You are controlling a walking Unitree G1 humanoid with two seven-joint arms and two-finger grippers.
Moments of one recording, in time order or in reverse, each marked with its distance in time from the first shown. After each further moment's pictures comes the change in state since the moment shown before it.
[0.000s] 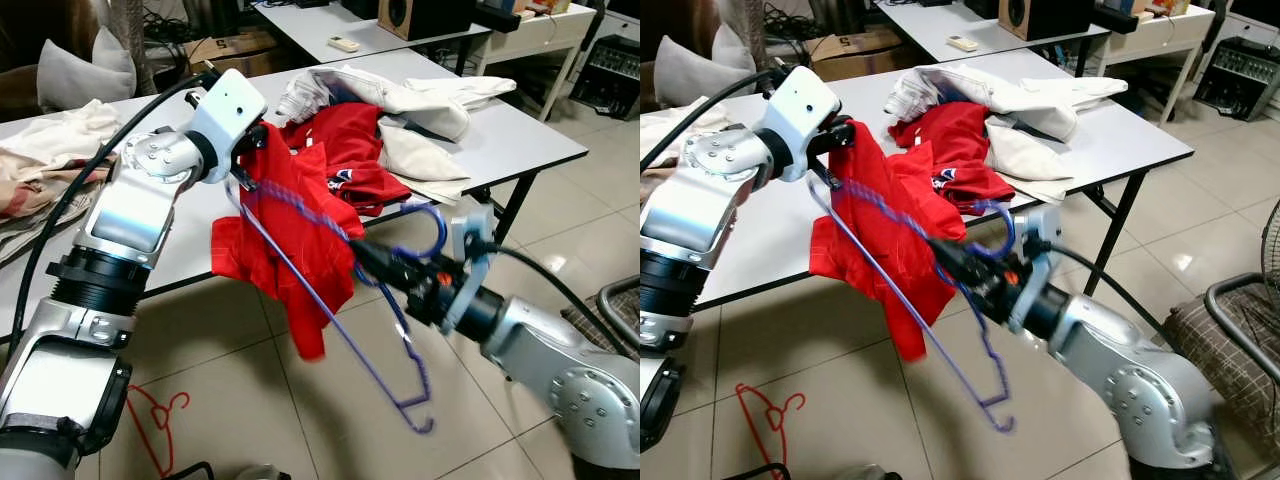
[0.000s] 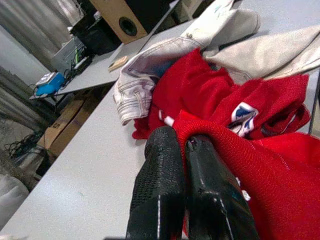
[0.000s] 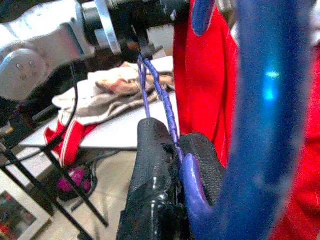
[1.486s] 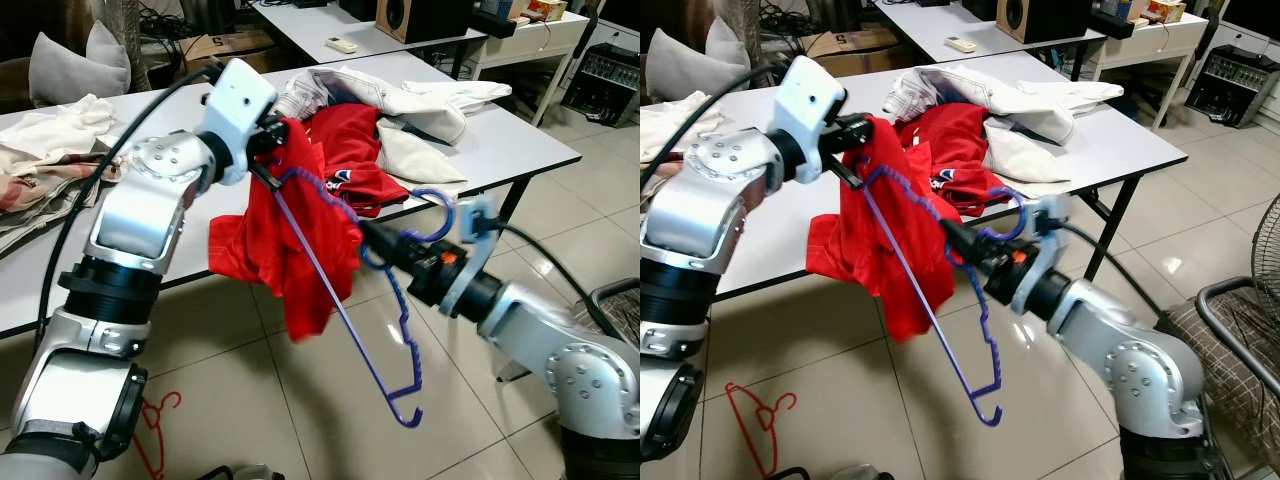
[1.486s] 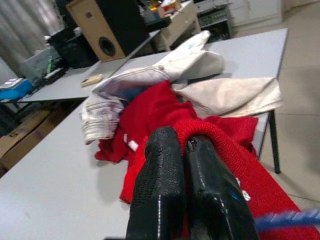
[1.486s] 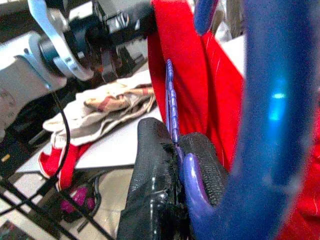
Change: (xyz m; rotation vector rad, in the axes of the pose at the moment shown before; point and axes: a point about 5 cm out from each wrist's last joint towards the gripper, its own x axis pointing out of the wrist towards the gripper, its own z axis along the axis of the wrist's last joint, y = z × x) left arm -0.003 -0.018 0.017 -0.133 -0.088 -0.079; right arm 0.013 -0.014 0.006 0.128 -0.043 -0.029
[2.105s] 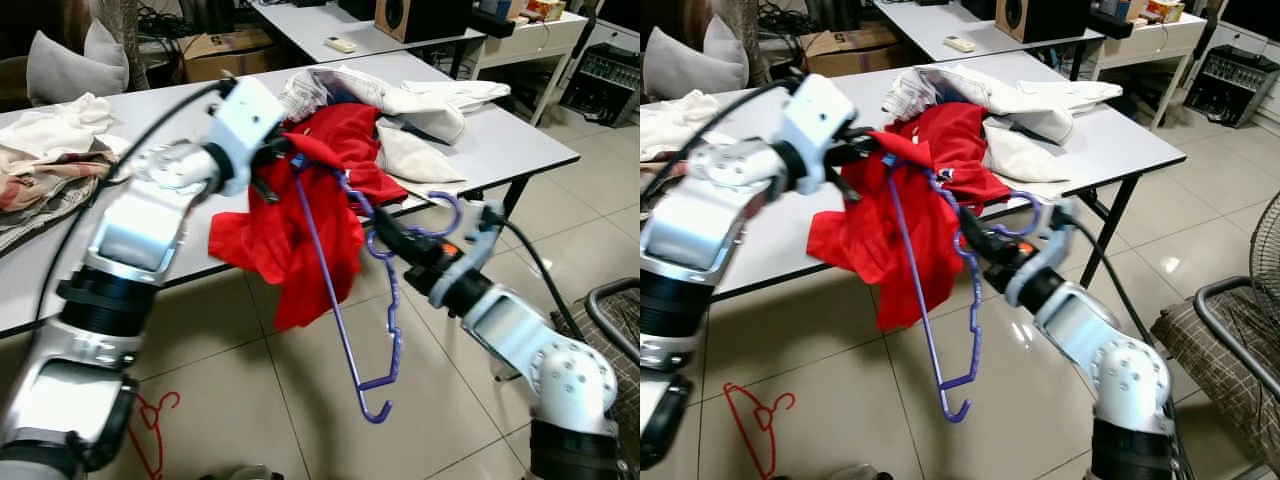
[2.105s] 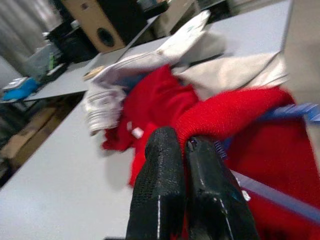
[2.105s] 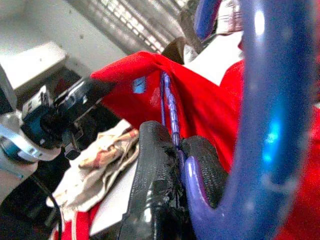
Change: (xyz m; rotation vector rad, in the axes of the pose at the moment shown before) left arm -0.009 0.004 -0.008 0.104 0.070 0.025; right arm 0.001 -0.019 -0.006 0.372 -0.172 -0.156
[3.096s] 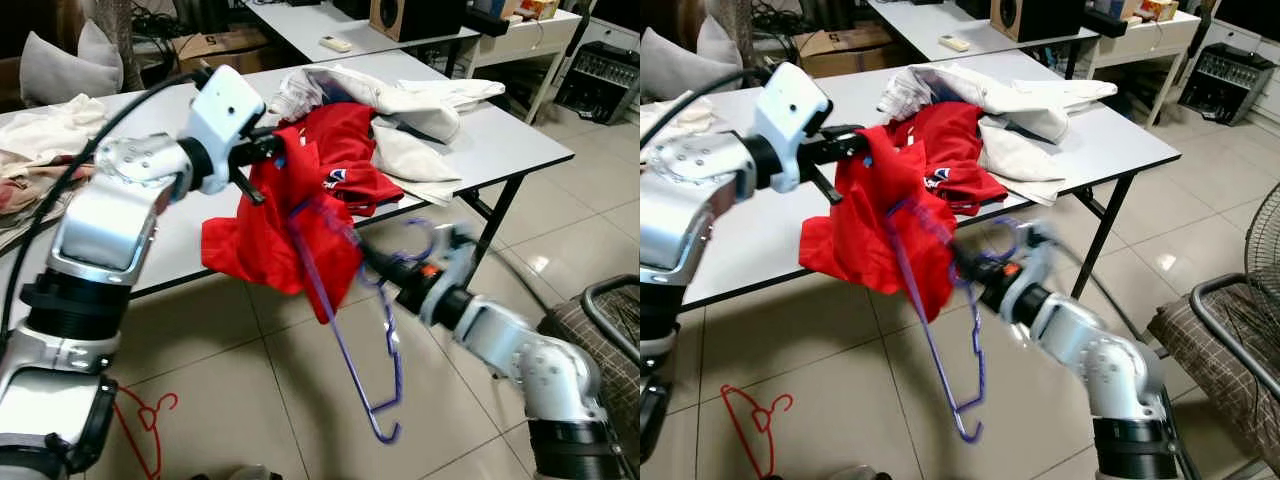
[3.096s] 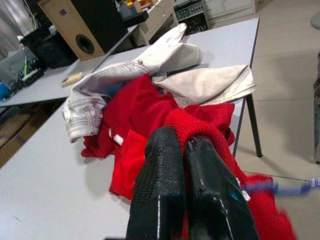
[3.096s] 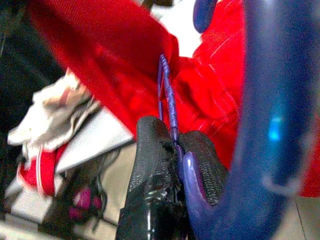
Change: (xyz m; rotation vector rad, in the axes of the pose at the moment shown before) left arm -0.014 -0.001 0.007 -0.077 -0.045 -0.107; right arm 0.012 -0.023 -0.027 -0.180 0.239 -0.012
